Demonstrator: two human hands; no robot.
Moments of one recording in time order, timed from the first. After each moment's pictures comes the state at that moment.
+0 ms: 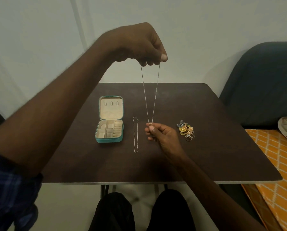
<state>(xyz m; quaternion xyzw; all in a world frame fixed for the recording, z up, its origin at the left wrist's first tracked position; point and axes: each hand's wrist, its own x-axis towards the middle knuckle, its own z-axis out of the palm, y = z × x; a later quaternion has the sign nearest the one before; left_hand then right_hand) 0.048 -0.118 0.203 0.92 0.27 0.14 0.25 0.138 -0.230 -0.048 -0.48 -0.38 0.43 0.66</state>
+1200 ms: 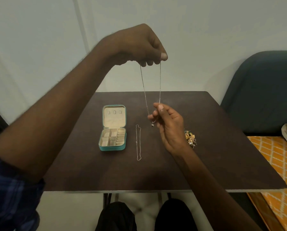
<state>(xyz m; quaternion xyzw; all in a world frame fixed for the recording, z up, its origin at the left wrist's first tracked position) 0.042 -0.125 0.223 0.91 0.25 0.20 0.26 0.130 -0.219 0.023 -0.36 -0.34 0.38 0.78</state>
